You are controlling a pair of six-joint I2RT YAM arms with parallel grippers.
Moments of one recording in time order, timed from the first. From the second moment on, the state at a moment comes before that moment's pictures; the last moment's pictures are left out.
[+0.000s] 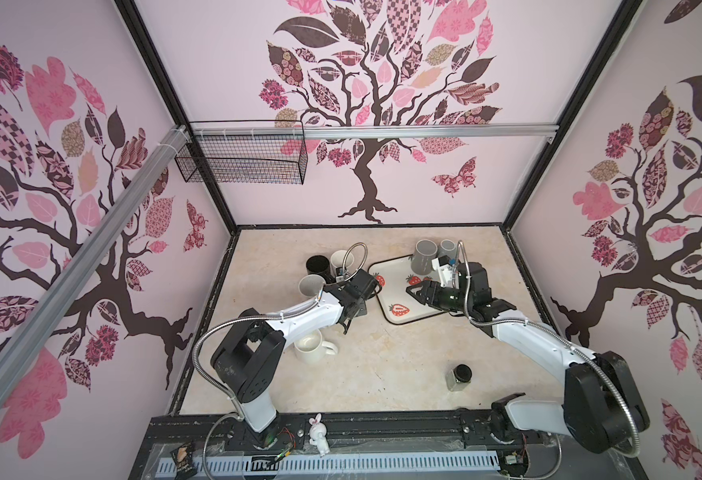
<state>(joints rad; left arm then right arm) -0.73 1.74 1.18 -0.61 -0.42 -0.82 0.30 1.31 0.74 0.00 -0.56 0.66</state>
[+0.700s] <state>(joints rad) -0.74 1.79 1.24 -0.63 -0.52 -0.87 0.26 1.31 0.76 -0.18 -0.42 0.52</state>
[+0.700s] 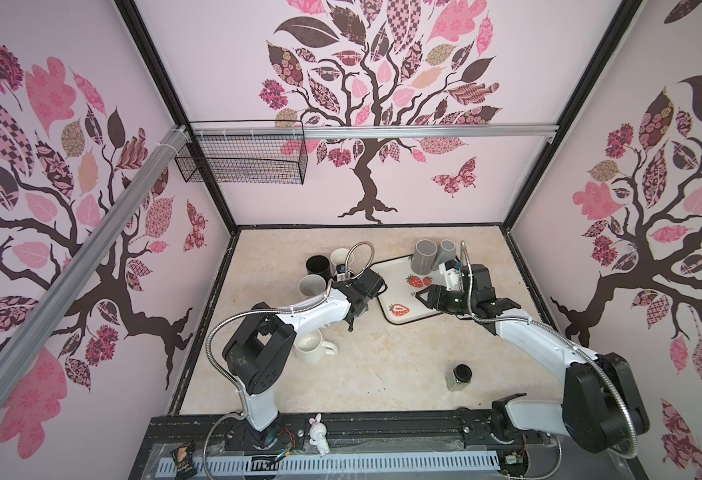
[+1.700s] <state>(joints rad) -0.74 1.38 1.13 -0.52 -0.42 -0.66 0.22 1.97 1.69 -0.44 -0.04 0.33</state>
